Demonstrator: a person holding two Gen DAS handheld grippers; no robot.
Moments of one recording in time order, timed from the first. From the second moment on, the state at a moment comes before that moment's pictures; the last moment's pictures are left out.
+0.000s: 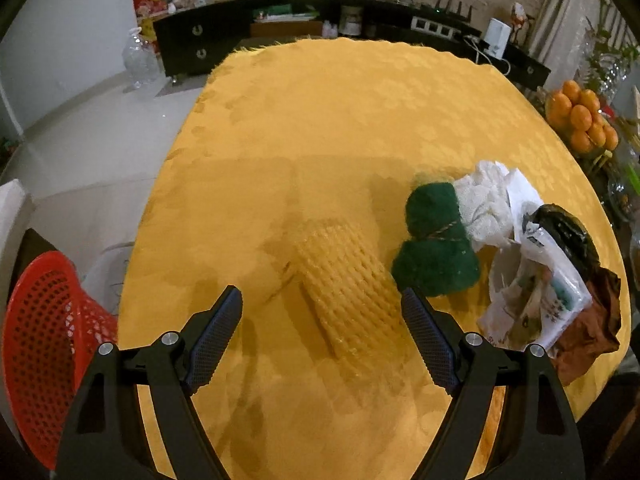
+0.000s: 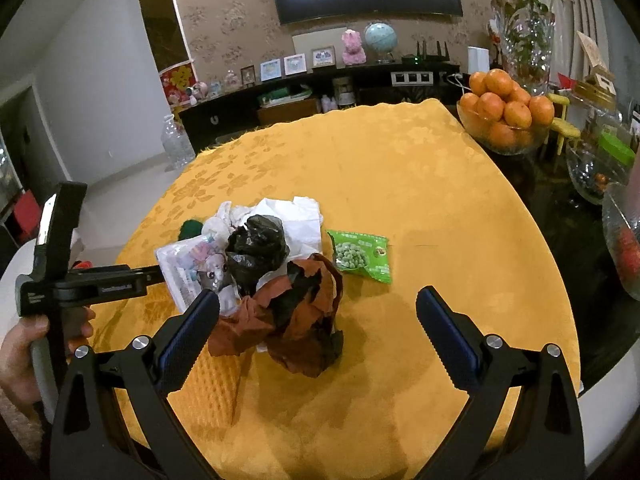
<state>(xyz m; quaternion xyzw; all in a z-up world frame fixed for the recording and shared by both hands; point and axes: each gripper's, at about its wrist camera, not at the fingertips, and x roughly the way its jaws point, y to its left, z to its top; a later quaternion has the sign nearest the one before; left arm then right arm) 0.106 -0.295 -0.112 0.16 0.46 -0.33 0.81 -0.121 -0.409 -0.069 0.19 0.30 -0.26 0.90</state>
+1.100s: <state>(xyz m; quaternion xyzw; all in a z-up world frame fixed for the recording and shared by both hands) 0.069 -0.175 -0.066 0.08 0.39 -0.37 0.84 -0.085 -0.402 -0.090 0.17 0.35 -0.24 0.89</state>
